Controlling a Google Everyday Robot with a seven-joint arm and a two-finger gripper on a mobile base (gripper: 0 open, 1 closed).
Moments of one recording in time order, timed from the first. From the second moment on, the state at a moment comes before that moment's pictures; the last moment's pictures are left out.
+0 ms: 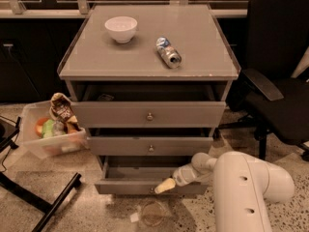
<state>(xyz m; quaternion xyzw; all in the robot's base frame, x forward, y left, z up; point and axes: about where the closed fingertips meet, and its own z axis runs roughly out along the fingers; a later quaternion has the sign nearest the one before) 0.607 -0.087 0.203 -0.30 0.89 0.31 0.16</state>
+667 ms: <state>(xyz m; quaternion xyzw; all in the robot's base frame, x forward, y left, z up) 0.608 -0.083 0.198 -0.32 0.89 0.30 0.13</state>
